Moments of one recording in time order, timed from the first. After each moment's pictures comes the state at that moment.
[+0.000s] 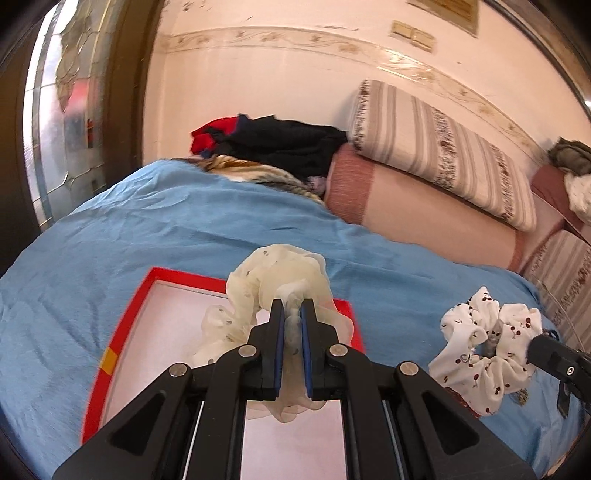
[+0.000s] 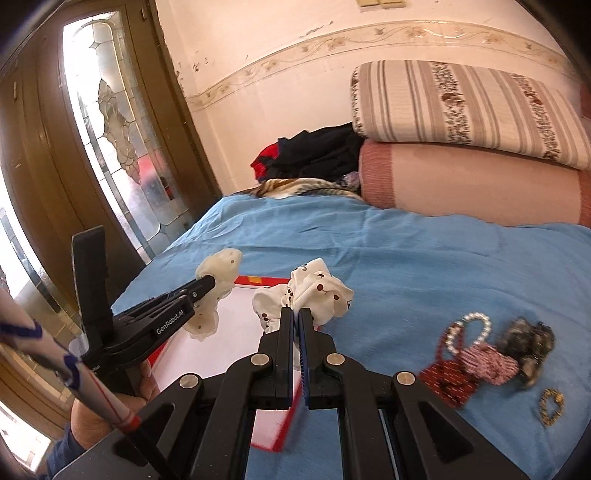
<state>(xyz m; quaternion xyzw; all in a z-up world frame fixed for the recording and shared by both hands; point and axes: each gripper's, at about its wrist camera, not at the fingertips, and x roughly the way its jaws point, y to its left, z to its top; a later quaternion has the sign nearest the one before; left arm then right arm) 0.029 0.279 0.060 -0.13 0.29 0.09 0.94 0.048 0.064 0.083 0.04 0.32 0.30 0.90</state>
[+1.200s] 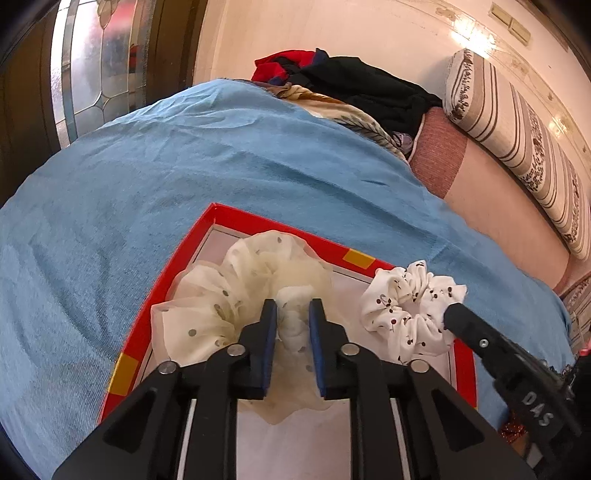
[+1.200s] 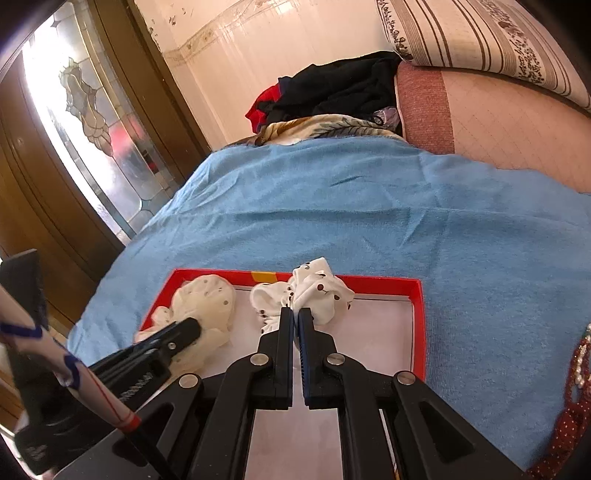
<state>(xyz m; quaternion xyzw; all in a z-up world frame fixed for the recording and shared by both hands) 0.073 0.366 -0.013 -0.21 0.38 0.16 0.89 0.155 0.205 -0.015 0.05 0.39 0.30 0.87</state>
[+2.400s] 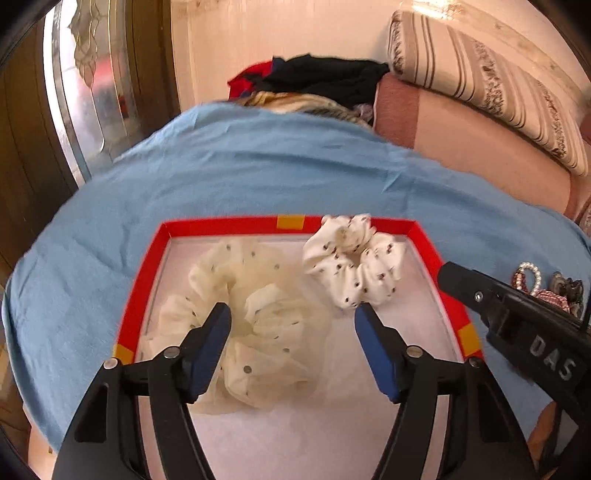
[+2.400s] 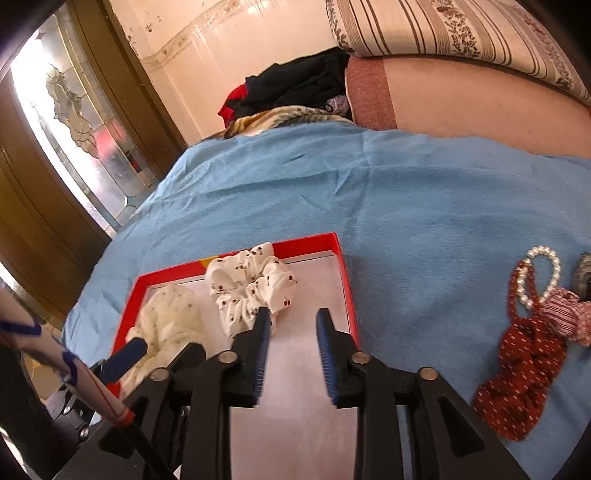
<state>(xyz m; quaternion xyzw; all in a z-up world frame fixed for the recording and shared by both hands) 0.010 0.255 0.001 -0.08 0.39 0.18 0.90 0.100 0.129 -0.011 0.06 0.41 0.26 0.87</state>
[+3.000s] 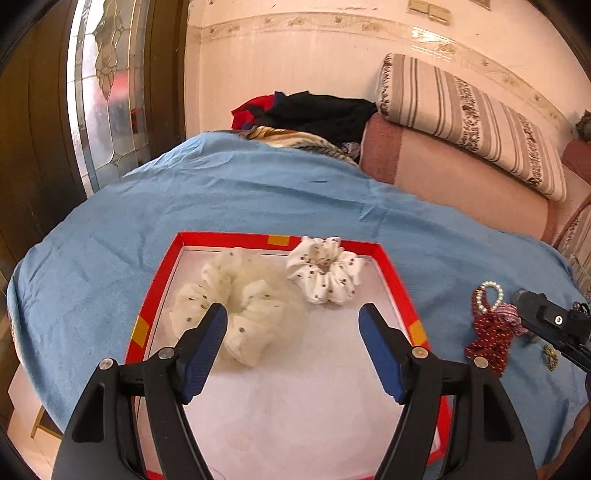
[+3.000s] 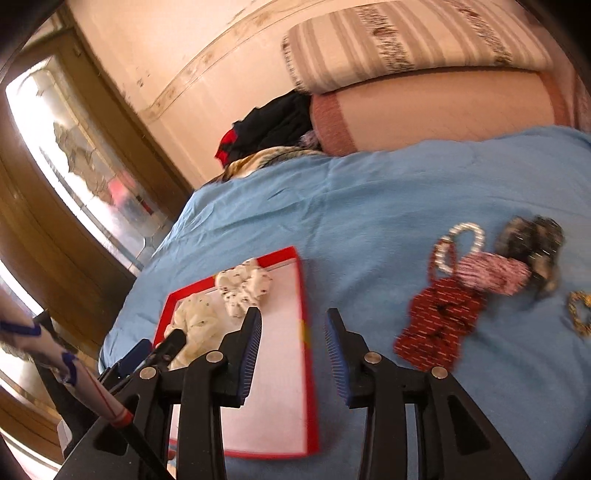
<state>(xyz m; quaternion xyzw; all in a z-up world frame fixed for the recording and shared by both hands) -0.040 0.224 0.032 -0.10 0.33 0.17 0.92 0.047 0.016 0.024 0.15 0.38 0.26 0.87</state>
